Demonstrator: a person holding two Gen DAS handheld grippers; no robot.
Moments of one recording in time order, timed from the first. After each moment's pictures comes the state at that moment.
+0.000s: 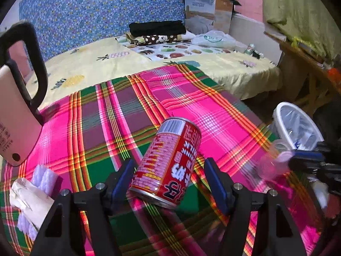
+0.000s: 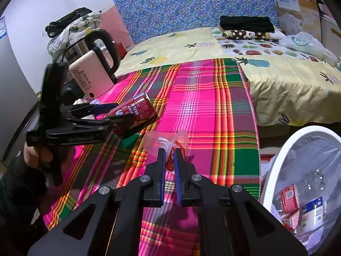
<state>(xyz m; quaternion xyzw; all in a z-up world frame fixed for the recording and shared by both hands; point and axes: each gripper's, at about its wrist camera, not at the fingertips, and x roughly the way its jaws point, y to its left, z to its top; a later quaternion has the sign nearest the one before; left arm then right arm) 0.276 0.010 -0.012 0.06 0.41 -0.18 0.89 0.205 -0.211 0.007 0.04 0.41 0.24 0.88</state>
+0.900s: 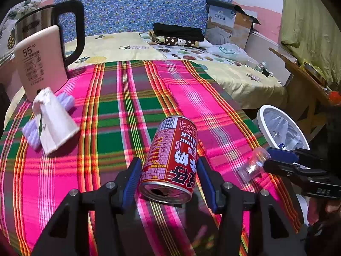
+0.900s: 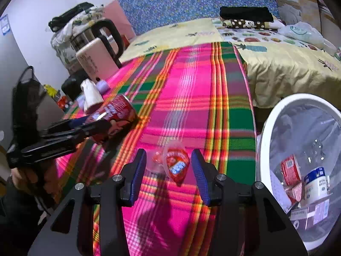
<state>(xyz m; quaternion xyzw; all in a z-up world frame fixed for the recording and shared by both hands) 0.176 0.014 -0.012 -0.04 0.40 -0.12 0.91 0.172 -0.225 -0.010 0.04 0.44 0.25 0.86</state>
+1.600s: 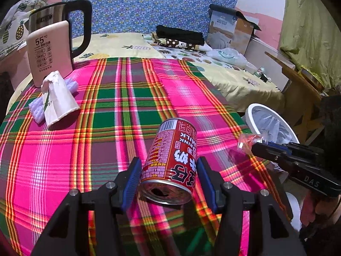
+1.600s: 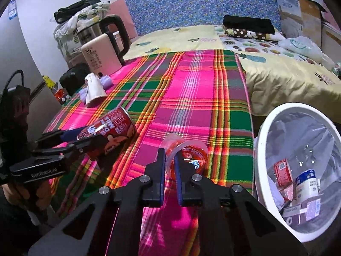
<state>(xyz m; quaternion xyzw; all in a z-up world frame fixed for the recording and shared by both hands) 0.135 -0.002 -0.011 -0.06 0.39 -0.11 0.91 0.147 -0.220 0.005 0.00 0.41 0.24 0.88</state>
